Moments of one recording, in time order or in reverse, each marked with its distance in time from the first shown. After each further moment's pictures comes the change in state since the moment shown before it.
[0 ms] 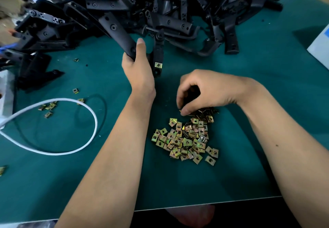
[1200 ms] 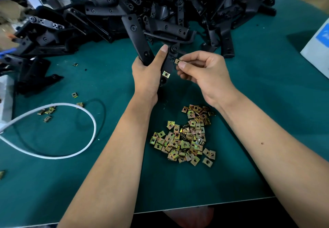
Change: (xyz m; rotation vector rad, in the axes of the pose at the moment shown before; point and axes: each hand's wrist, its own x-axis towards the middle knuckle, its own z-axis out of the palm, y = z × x) left_hand -0.009 -0.004 0.002 0.142 -0.301 -0.077; right_hand 0.021 0.003 0.021 0.949 0.900 0.056
